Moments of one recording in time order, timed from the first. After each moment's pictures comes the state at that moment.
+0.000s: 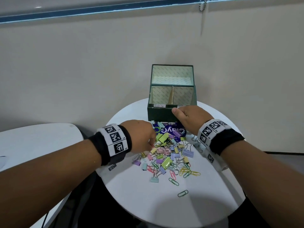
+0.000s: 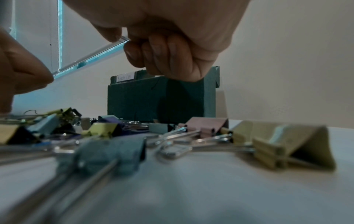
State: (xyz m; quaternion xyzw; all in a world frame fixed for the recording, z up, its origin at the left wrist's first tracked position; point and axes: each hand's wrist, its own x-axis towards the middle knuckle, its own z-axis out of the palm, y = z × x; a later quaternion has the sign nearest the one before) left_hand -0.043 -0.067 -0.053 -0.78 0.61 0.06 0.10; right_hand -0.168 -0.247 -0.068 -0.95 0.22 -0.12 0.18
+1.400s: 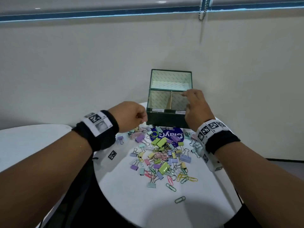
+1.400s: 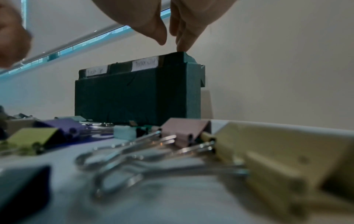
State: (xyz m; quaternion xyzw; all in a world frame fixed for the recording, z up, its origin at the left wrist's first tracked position) left_hand -0.005 -0.069 -0.011 -0.84 0.53 0.09 -0.10; right_hand -0.155 -0.270 -0.068 -0.89 0.25 -0.32 0.20
